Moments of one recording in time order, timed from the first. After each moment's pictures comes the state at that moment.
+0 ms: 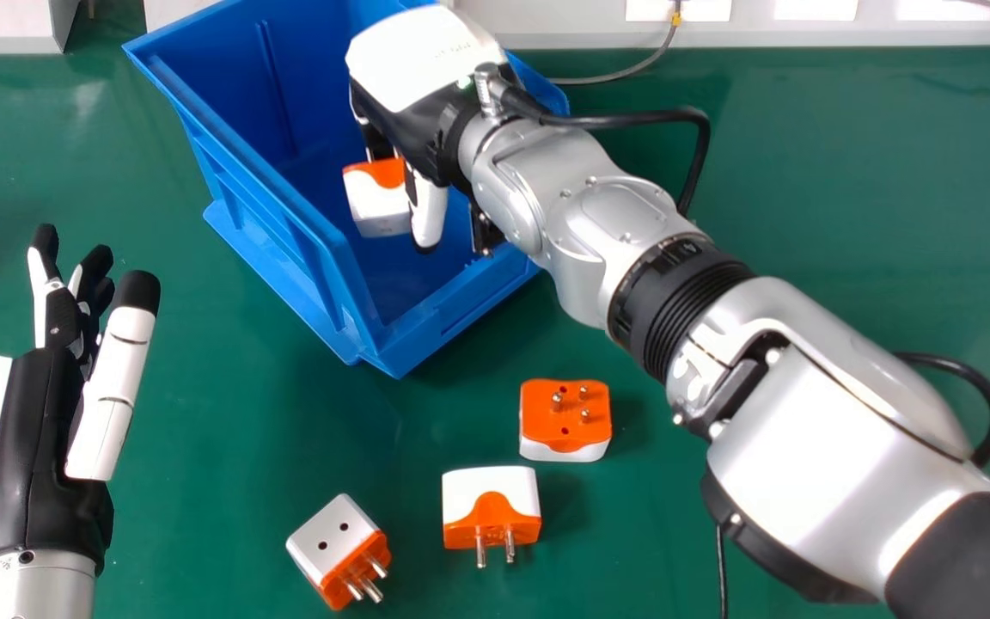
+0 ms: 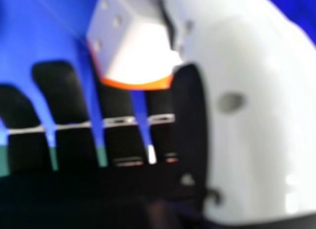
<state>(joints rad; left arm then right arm) 0.35 0.16 0.27 -0.29 -0.05 -0.07 -0.07 -1.30 0.12 0.72 1.29 -0.83 0.04 0.01</state>
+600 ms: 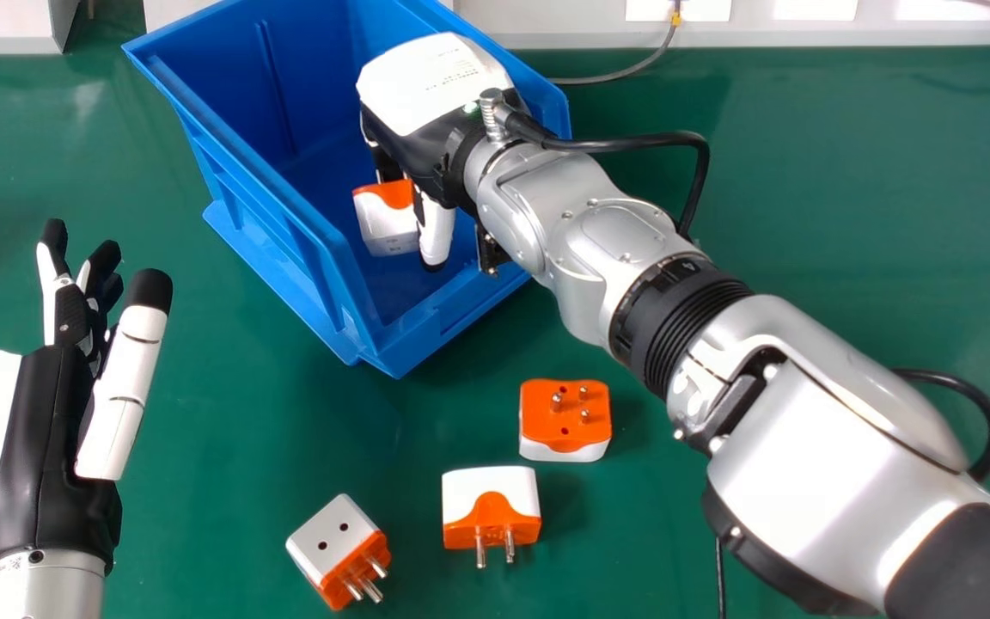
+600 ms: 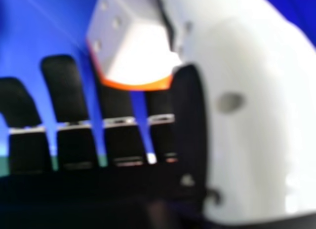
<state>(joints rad) 0.36 0.15 0.26 -0.31 -0.04 -0.07 -0.06 -1.28 0.11 0.74 1.29 -0.84 0.02 -0.03</state>
